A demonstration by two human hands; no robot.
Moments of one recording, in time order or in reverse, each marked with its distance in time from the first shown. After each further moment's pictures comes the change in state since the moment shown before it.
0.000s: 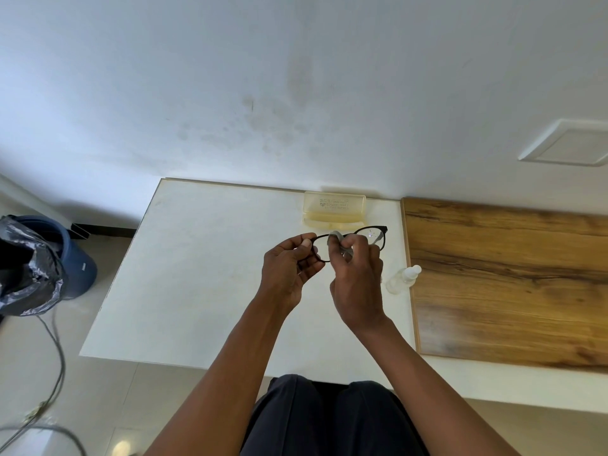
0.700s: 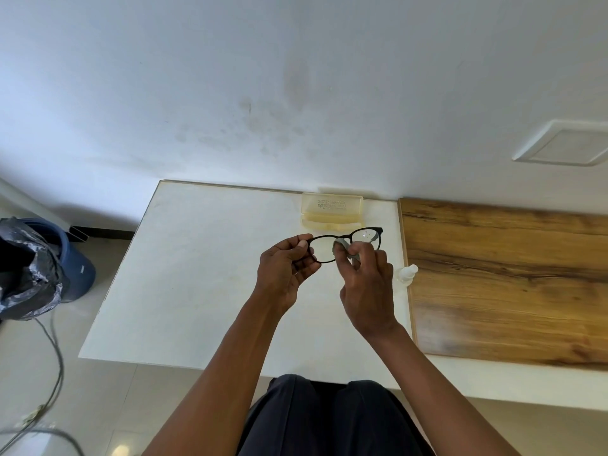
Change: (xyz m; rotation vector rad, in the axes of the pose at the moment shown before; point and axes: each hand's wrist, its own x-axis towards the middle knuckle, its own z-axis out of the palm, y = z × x) left_hand -0.001 0.002 -0.005 0.022 -0.019 -0.010; right_hand -0.010 0.019 -0.006 -0.111 0.018 -0.077
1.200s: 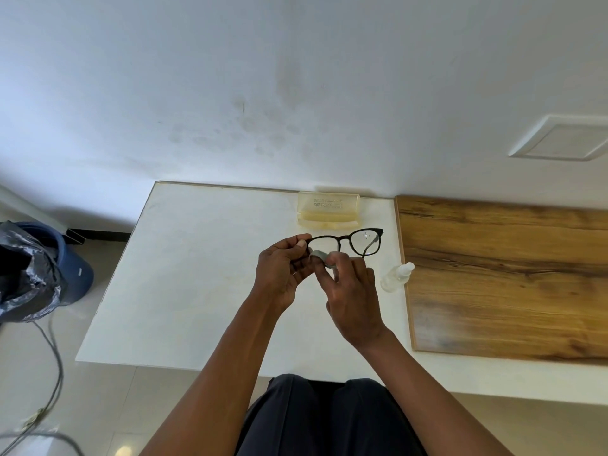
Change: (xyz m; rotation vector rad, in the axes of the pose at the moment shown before) left_hand 0.001 -0.001 0.004 0.000 0.010 -0.009; right_hand -0.013 -0.004 0.013 -0.025 0.035 -0.189
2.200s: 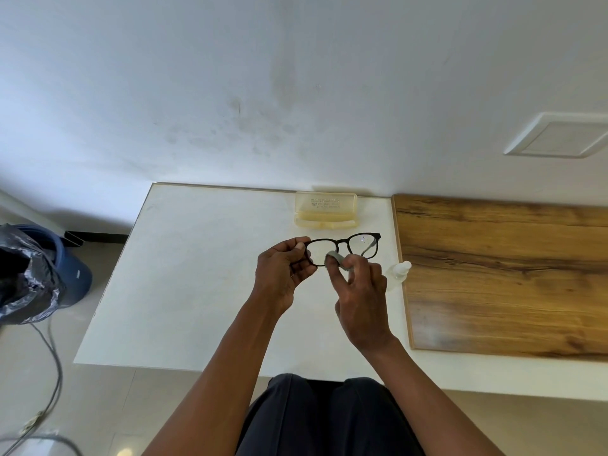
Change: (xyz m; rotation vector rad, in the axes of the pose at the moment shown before) left_hand -0.002 -0.005 0.001 0.052 0.001 0.002; right_hand -0.012 0.007 -0.003 0.019 0.006 0.172
